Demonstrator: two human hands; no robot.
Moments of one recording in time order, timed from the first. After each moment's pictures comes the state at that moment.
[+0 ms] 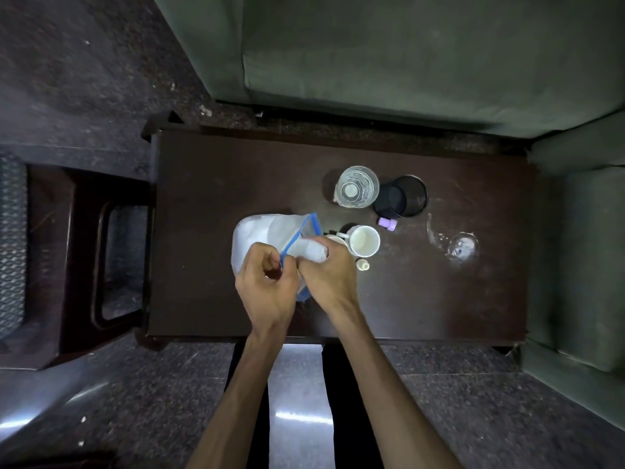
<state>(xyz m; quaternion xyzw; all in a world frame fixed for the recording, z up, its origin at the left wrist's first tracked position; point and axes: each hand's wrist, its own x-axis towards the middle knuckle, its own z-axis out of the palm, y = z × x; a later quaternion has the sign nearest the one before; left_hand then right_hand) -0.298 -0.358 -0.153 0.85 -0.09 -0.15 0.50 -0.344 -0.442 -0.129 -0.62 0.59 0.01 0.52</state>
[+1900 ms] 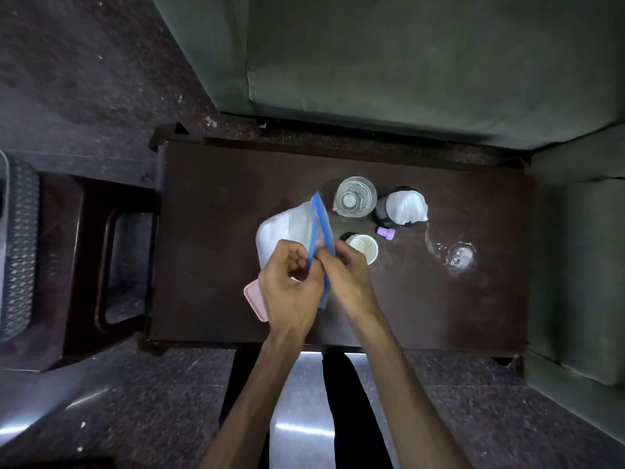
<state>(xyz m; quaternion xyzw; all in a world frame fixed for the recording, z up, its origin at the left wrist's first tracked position) -0.314 -0.391 -0.117 0.82 -0.08 -0.21 0.53 -0.365 -0.470 -0.114 -0.52 0.58 -0.01 0.63</state>
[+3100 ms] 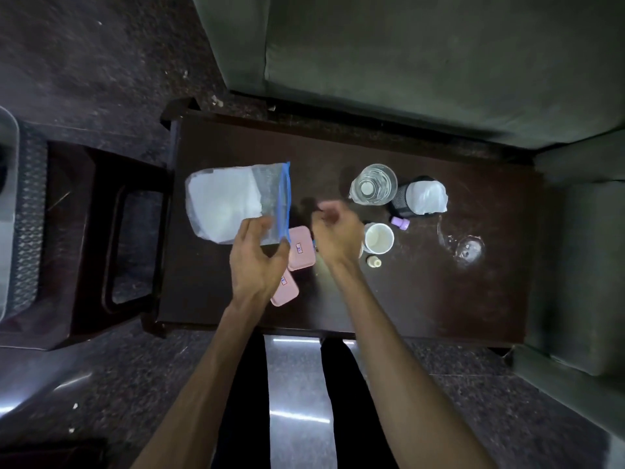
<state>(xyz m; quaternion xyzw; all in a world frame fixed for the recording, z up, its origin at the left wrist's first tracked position) -0.240 -0.326 -0.173 0.88 -0.15 -0.25 0.38 -0.300 -0.457 -0.173 -0.64 0.63 -0.02 0.44</state>
